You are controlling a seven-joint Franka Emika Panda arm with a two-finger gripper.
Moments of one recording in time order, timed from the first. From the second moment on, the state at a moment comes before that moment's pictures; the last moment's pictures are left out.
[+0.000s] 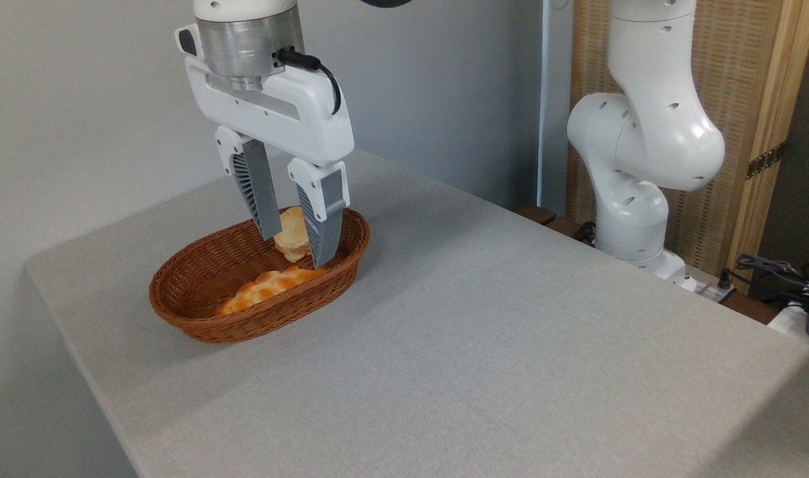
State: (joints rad) arm -0.10 0.03 0.03 -1.60 -0.07 1.66 0.57
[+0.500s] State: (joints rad) arm -0.10 0.03 0.04 -1.60 -0.07 1.66 0.57
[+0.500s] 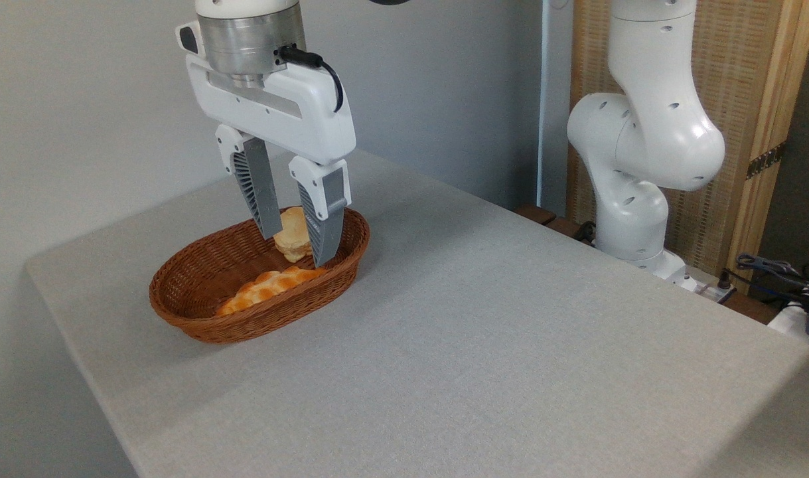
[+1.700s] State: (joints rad) arm -0.11 0.15 -0.30 -1.80 -0.07 2.03 0.32
